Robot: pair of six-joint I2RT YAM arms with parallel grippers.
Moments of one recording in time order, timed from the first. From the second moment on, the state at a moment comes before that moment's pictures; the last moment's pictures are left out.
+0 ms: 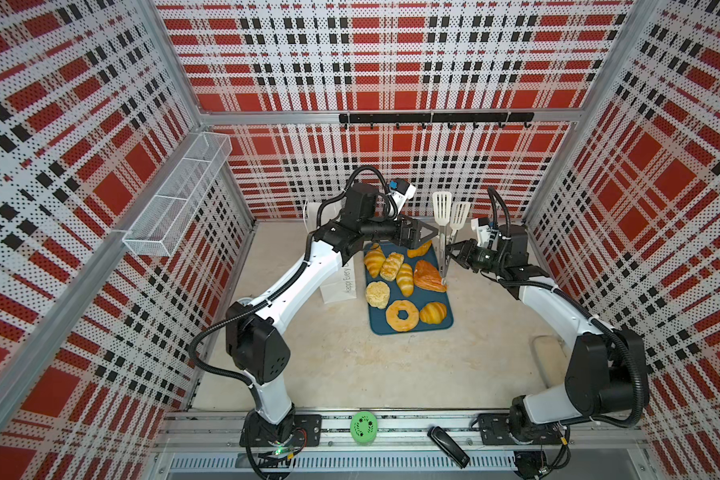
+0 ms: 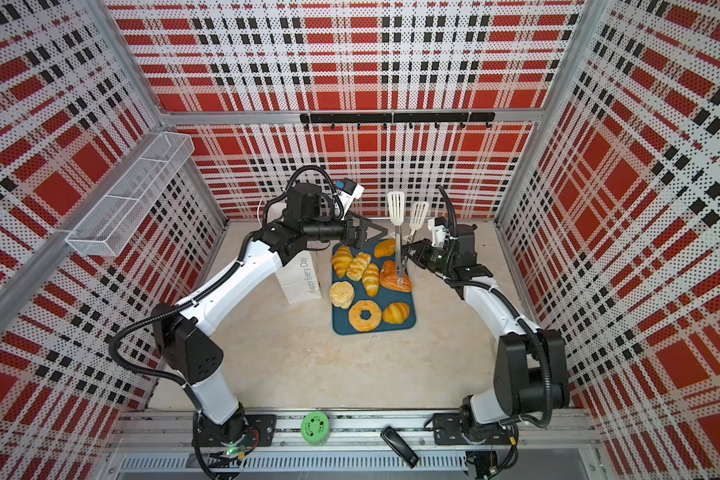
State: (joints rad) left arm -0.56 1.79 1.80 -0.33 0.69 -0.28; right arm 0.13 1.48 1.06 0.01 -0.72 0.77
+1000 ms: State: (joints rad) left arm -0.54 2.00 2.05 -0.31 1.00 -0.34; right arm 0.17 1.56 1.08 0.17 -1.01 0.93
